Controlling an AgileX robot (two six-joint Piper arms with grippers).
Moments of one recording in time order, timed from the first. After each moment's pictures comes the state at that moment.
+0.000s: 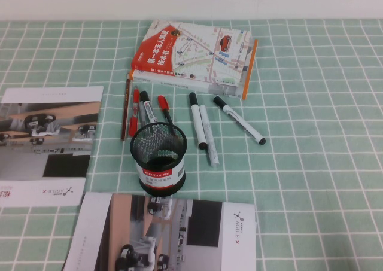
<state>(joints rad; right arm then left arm) 0.05 -0.01 0.03 0.32 0.25 -0.15 0.03 -0.01 0.02 -0.01 0.38 0.02</state>
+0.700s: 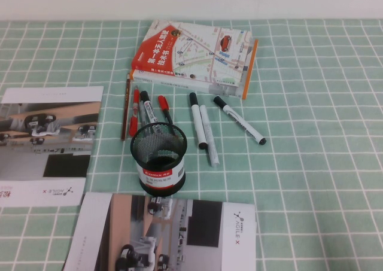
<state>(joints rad) 0.05 -0.01 0.03 0.77 0.11 -0.15 0.03 -0.01 0.02 -0.01 0.38 0.02</state>
